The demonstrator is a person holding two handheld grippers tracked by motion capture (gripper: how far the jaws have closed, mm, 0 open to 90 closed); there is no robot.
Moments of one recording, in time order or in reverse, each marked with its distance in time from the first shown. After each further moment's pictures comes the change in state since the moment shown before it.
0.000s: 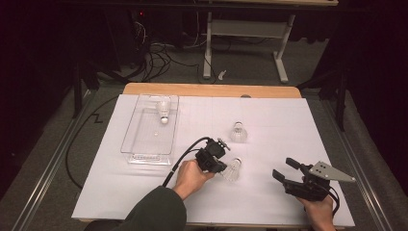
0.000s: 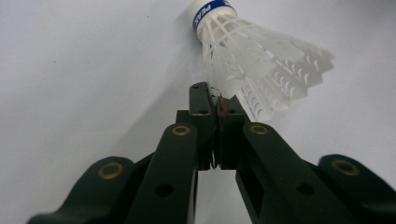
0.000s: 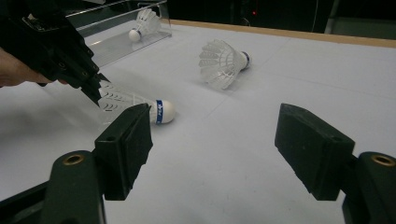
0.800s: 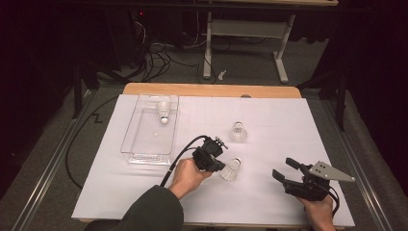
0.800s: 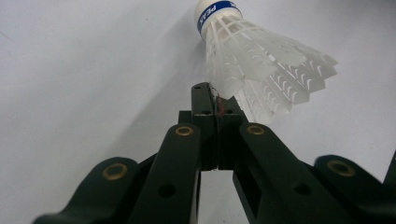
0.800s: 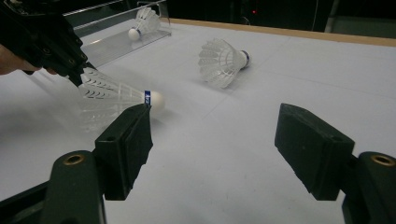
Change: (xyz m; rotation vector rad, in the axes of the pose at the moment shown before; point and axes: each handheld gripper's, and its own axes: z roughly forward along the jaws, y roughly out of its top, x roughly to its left) left arm 0.001 -0.002 -0.015 -0.008 -0.029 0.011; right arm 0.000 0.000 0.000 0.005 -0.001 0.000
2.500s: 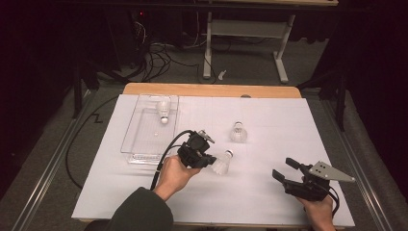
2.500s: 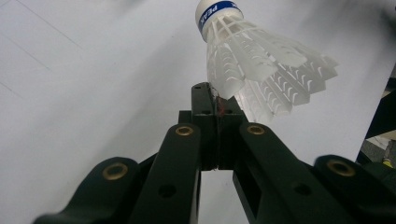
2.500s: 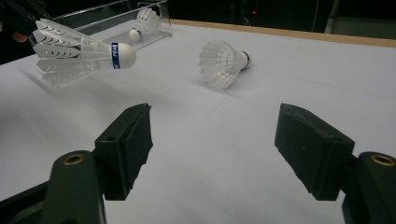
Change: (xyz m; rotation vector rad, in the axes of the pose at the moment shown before) left arm 0.002 -0.018 -0.050 -0.107 0.031 -0.012; right arm 0.001 0.000 0.000 -0.003 0.001 0.001
